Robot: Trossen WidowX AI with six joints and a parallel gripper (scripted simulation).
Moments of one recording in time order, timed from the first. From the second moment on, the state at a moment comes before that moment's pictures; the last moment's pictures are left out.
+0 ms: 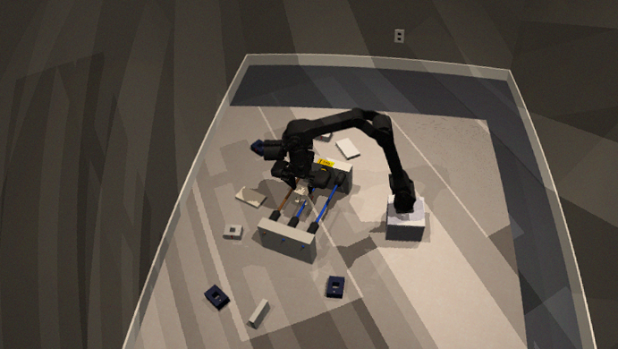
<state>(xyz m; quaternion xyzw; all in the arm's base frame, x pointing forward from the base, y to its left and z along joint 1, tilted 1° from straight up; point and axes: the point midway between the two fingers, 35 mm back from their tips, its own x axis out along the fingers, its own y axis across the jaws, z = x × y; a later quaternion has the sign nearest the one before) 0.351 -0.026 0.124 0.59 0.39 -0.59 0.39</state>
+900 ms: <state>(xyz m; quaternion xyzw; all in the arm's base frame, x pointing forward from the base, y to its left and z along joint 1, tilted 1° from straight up) 0.357 -0.028 0.092 0.60 0.37 -0.60 0.37</state>
